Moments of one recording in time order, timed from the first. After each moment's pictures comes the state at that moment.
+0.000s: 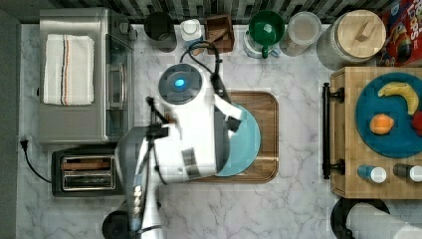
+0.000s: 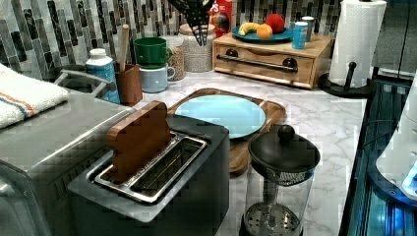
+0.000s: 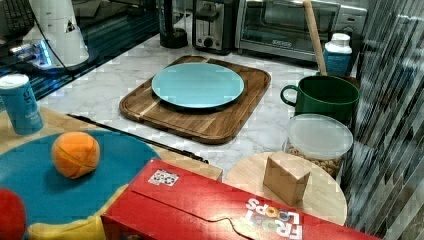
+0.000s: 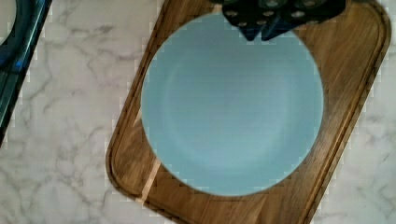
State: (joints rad) arm 0.09 0.02 0.08 -1.99 -0.08 0.27 0.60
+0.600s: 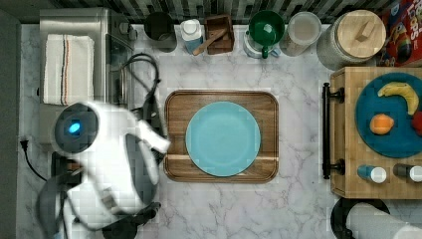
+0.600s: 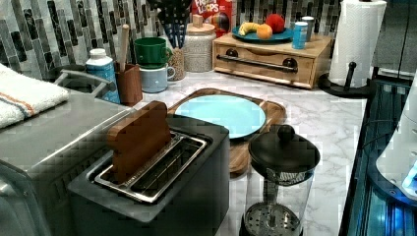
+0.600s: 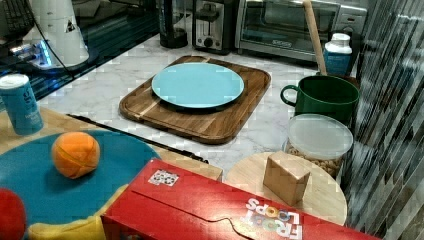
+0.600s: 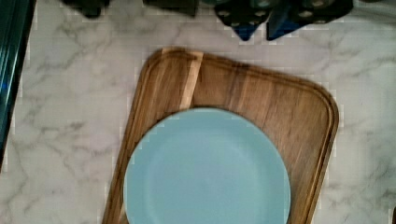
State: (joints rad) arm 0.14 -0.07 0.29 -2.01 -0.04 0.31 0.98
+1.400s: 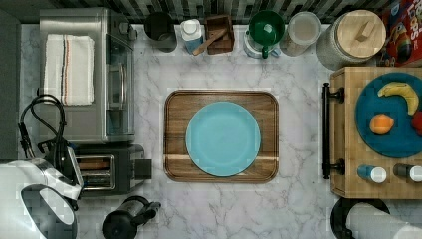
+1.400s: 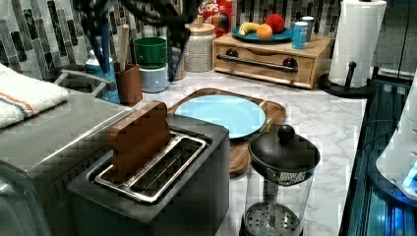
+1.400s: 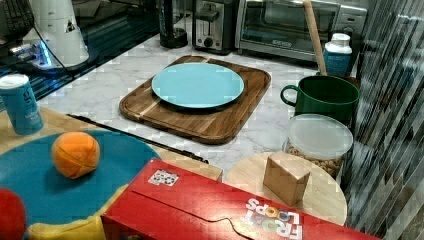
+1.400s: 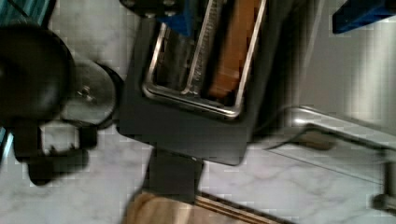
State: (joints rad) arm 0.21 -0.03 0.54 -2.00 0.02 0.45 1.23
